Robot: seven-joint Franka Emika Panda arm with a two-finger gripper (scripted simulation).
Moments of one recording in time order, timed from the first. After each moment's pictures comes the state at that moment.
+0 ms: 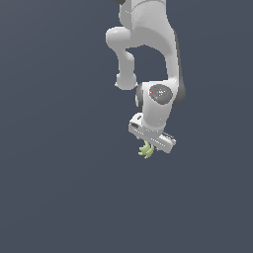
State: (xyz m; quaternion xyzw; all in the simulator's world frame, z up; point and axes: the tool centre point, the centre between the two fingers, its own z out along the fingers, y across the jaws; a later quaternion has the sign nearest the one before) arm -0.004 0.099 0.092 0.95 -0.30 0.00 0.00
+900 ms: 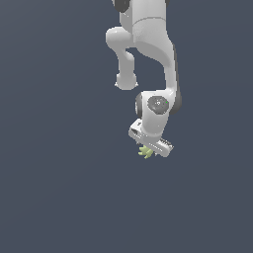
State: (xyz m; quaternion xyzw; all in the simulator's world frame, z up) arm -0.005 0.100 0.049 0.95 -0.31 0.00 0.00
